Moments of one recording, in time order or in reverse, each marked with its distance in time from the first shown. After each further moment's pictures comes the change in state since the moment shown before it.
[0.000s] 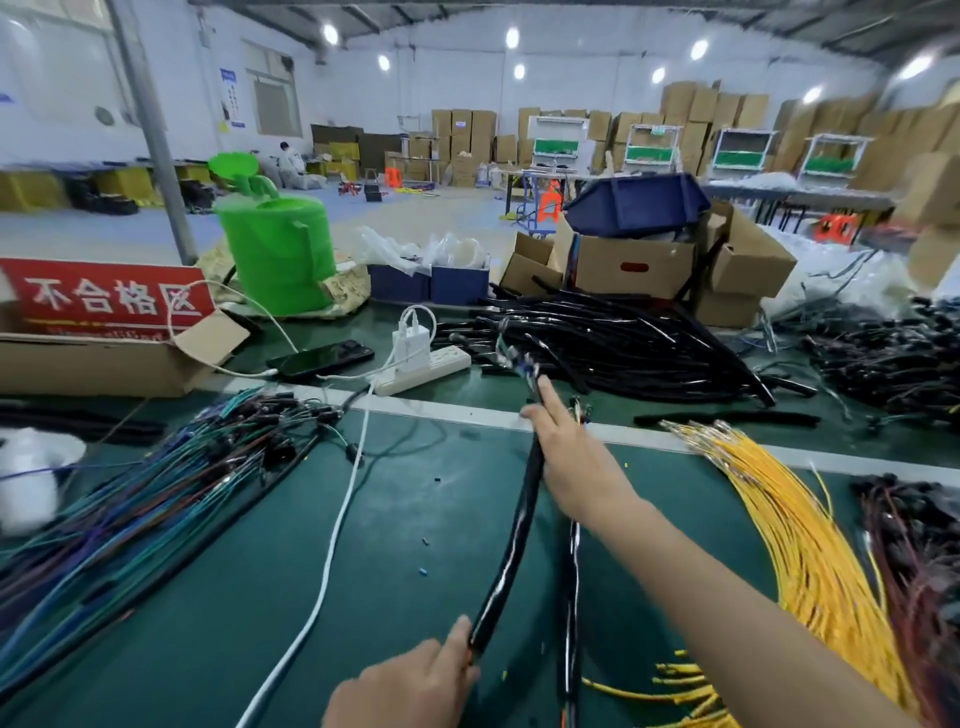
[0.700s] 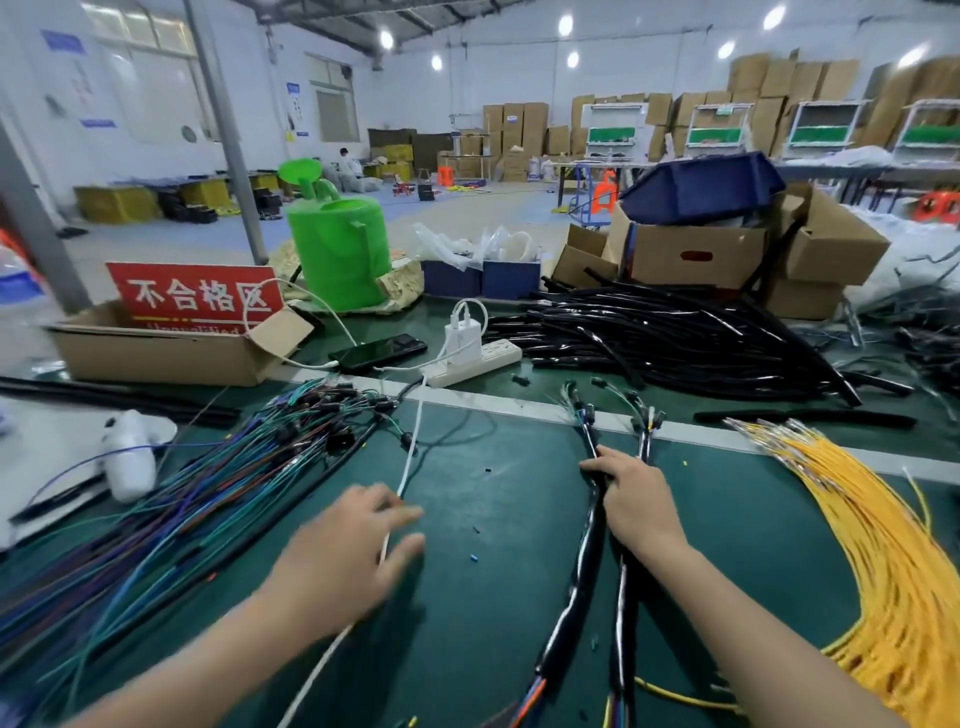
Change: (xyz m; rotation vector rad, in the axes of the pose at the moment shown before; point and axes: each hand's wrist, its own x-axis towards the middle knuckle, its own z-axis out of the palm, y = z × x) left_hand 0.028 -0.104 -0.009 -0.213 -0.438 -0.113; right_hand -0.006 0.037 0.070 0.370 0.111 0.249
